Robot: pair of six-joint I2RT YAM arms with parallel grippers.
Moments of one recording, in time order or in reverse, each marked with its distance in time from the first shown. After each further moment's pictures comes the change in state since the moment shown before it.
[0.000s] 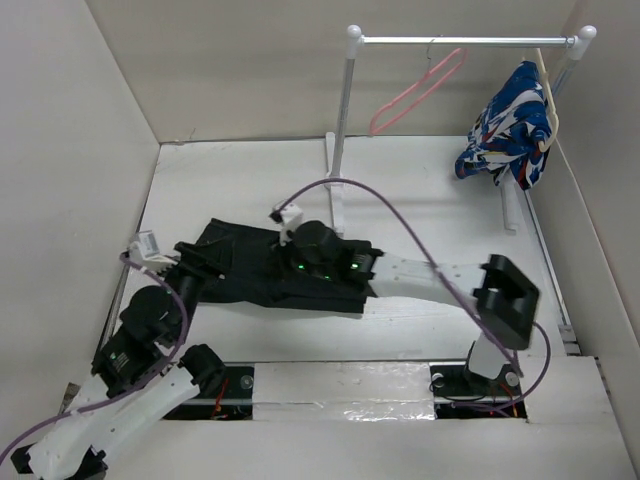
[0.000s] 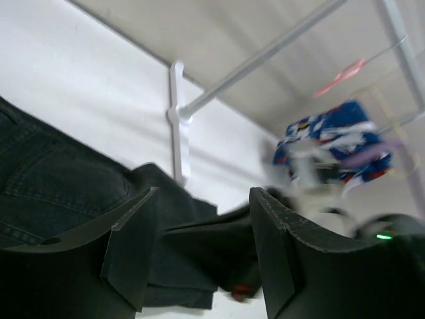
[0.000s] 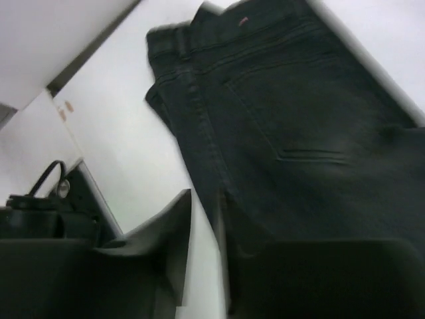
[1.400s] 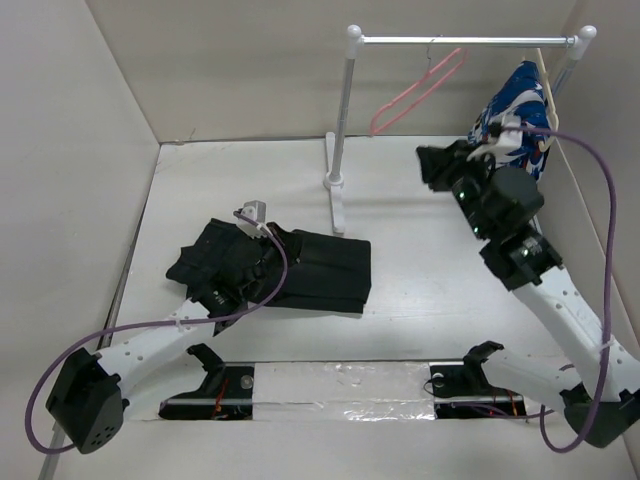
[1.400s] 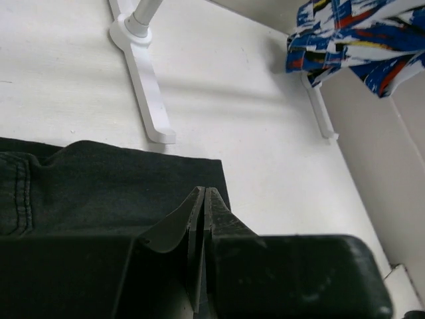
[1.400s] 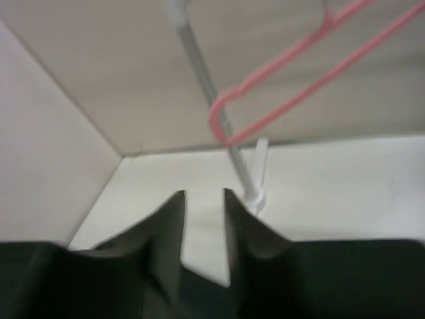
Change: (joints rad) left arm 0.069 0.658 -0.265 0.774 0.399 0.103; right arm -0.576 -0.792 -0.168 -0.144 0.184 -0.038
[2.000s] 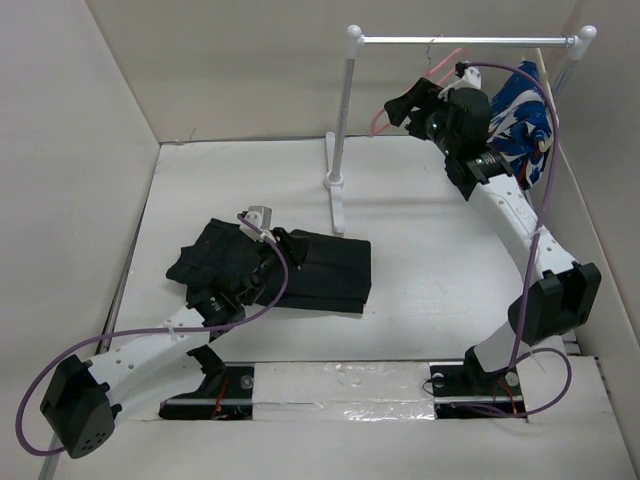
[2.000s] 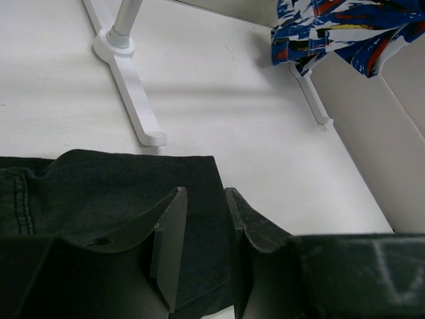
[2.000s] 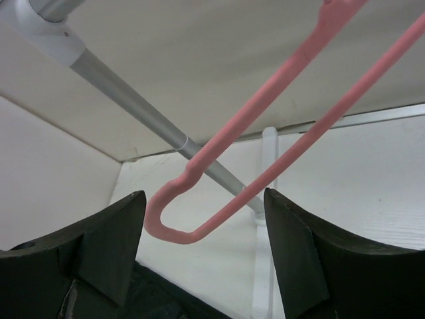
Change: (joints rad) left arm -0.061 -0.066 -0.008 -0.010 -0.011 0.128; right arm -0.230 0.582 0.457 -0.031 -0.239 0.214
